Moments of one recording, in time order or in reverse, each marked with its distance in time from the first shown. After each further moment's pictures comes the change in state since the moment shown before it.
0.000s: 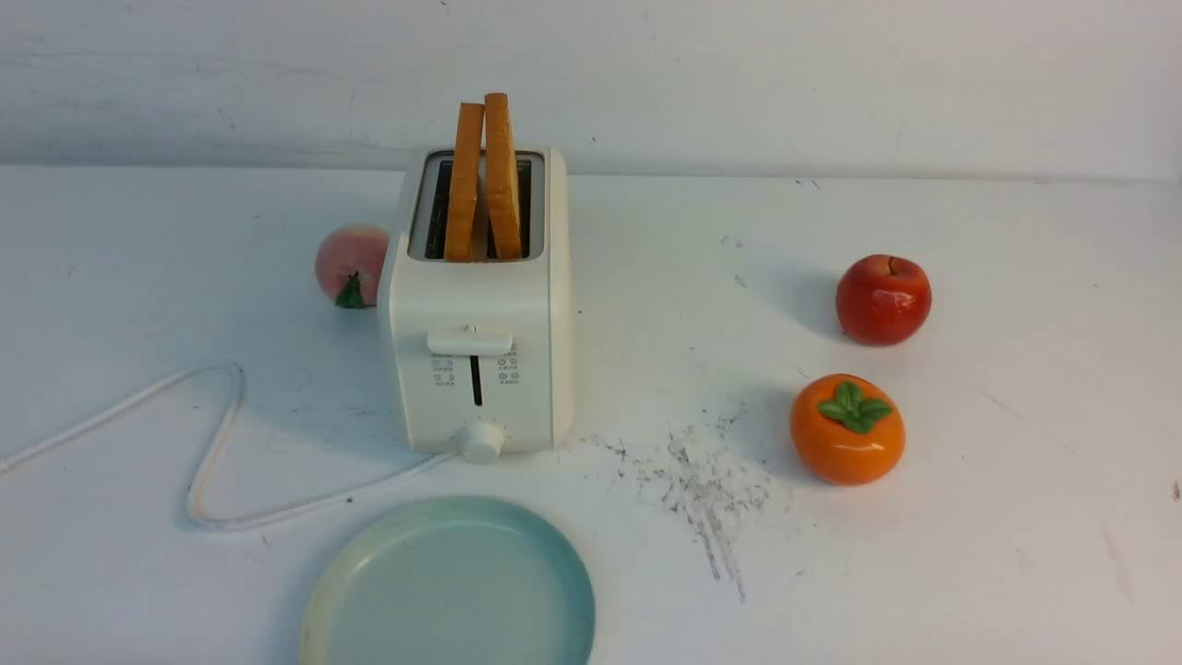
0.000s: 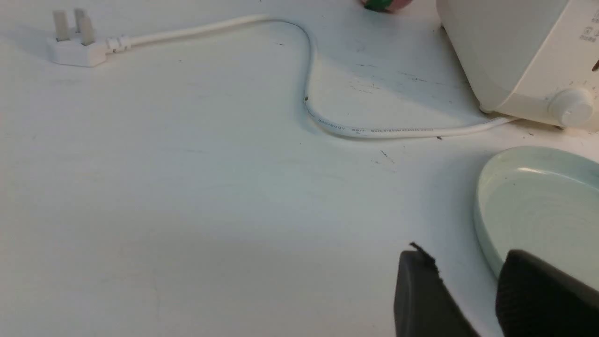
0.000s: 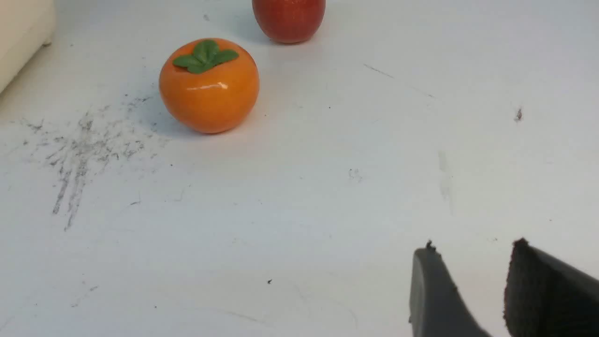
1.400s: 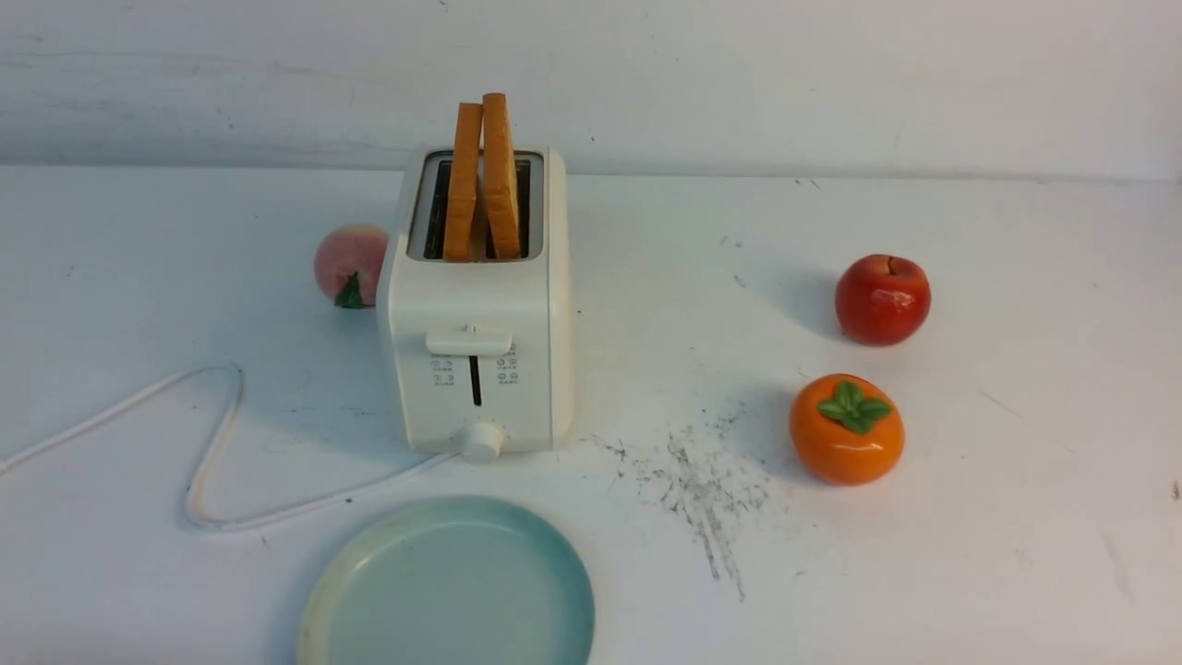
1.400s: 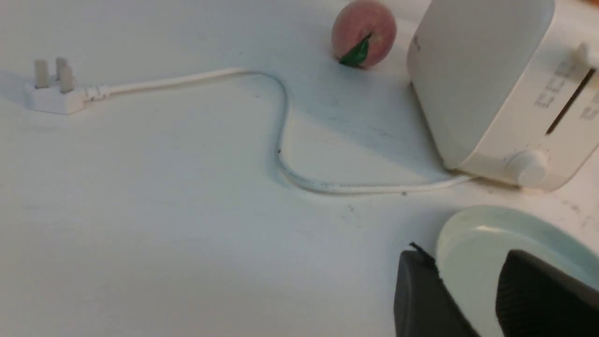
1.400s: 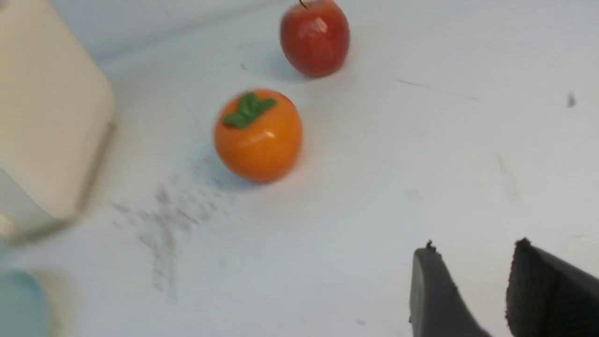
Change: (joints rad) right arm 0.000 0.000 0.012 0.257 -0.092 0.094; left arm 0.000 0.000 0.000 -0.102 -0.137 0.000
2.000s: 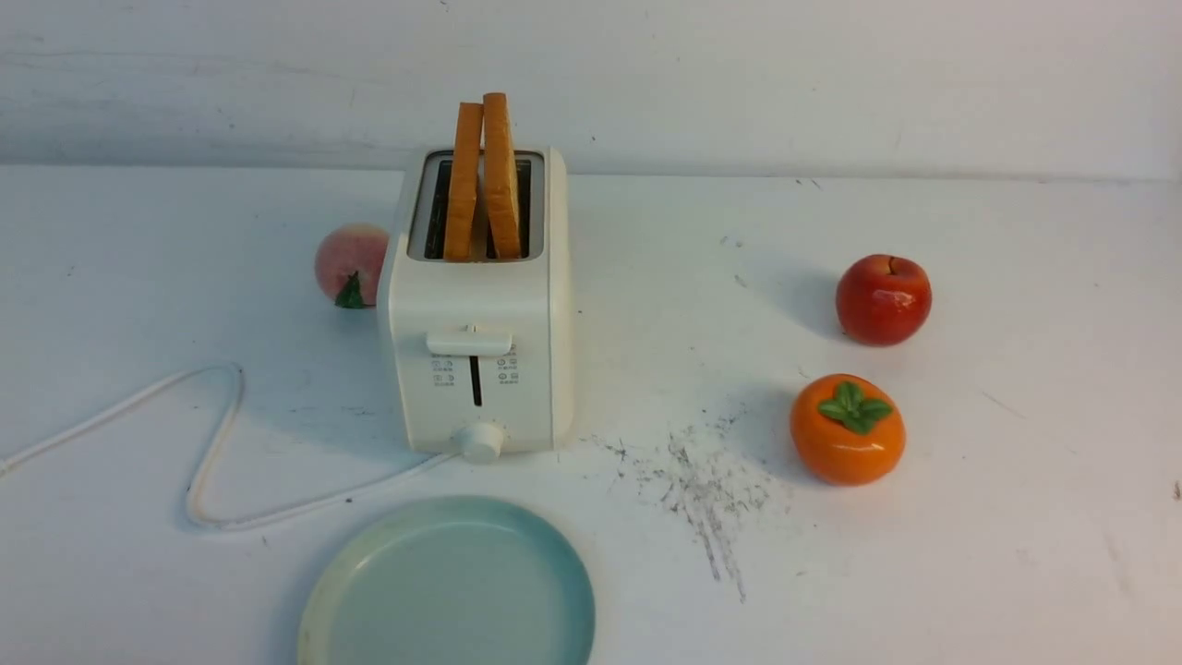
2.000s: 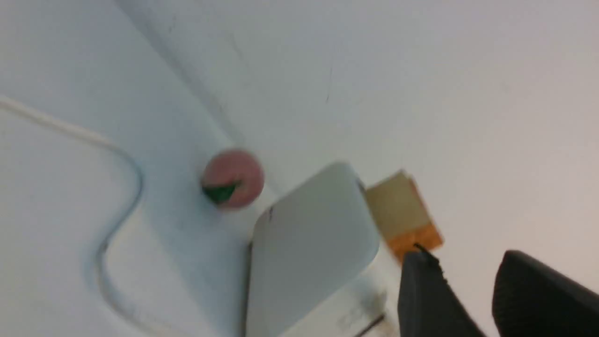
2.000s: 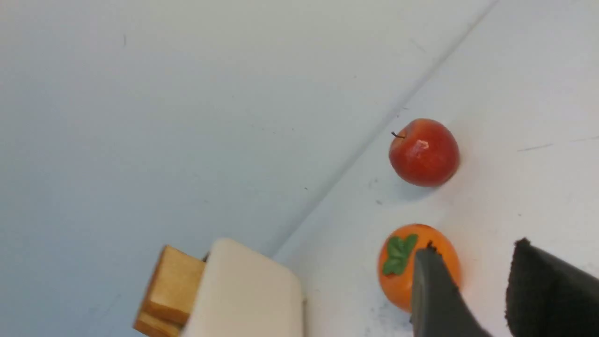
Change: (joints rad) right arm 0.000 0.000 -0.037 0.482 -0.223 0.034; left arm 0.000 0.000 -0.002 -0.534 -0.407 -0.058
